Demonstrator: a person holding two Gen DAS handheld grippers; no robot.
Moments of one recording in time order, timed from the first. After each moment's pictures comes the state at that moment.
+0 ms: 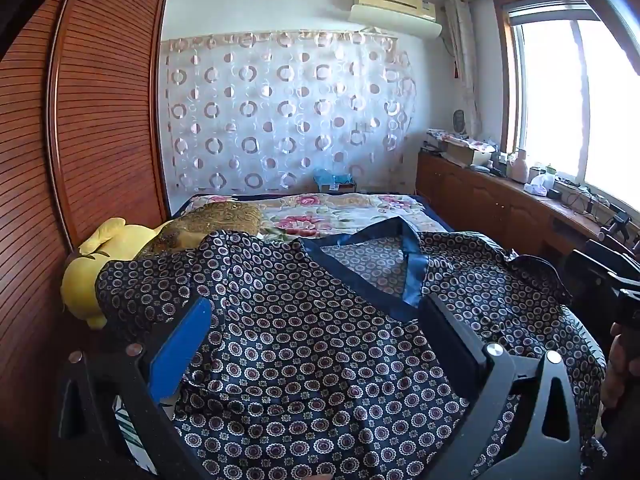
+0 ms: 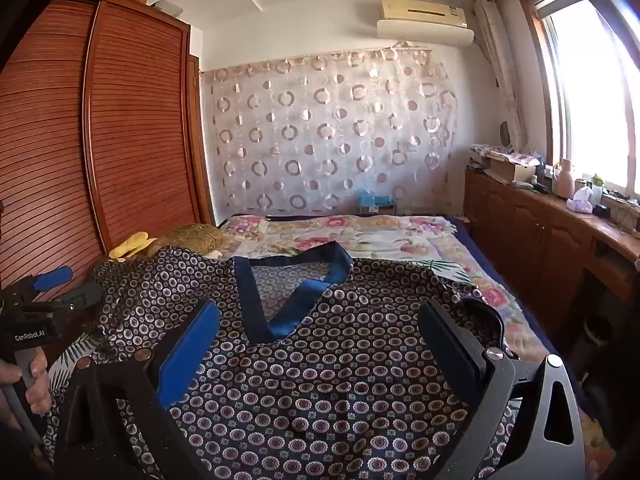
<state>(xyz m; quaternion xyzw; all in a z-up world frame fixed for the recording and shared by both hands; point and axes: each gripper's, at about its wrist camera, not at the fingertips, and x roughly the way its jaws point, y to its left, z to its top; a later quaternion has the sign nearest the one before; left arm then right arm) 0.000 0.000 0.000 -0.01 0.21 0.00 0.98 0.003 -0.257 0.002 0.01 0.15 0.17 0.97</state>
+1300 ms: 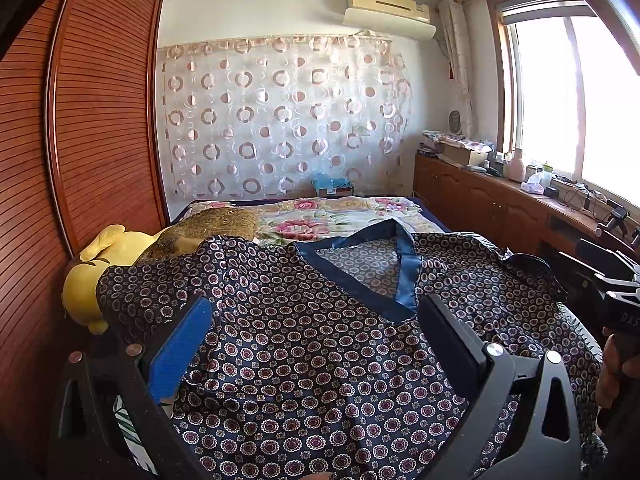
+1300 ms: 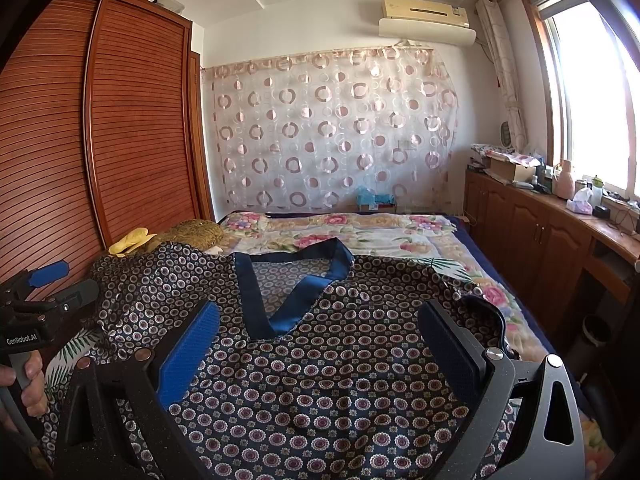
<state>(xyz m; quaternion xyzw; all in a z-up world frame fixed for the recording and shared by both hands) -0.008 -0.009 0.002 -0.01 0.20 0.00 0.98 0.000 -0.256 0.001 0.00 0.16 0.17 0.97</state>
